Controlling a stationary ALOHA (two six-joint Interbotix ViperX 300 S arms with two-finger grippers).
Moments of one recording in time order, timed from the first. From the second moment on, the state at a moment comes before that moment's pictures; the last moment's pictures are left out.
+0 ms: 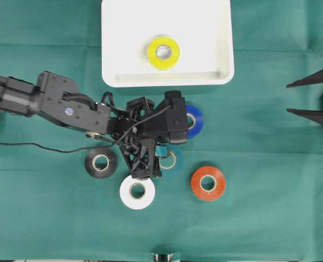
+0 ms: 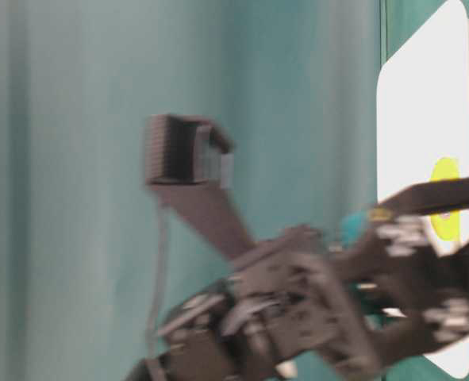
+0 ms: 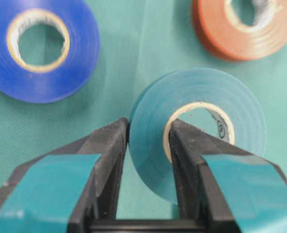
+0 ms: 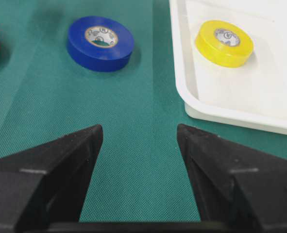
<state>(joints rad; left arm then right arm) -0.16 0.17 0.38 -0.02 0.34 -0.30 -0.06 -1.23 1.60 -0.22 -0.12 0.11</state>
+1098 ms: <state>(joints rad) 0.15 -0.04 0.58 -0.02 0.39 -0.04 -0.06 -1.23 1.60 -0.22 -0.12 0.11</state>
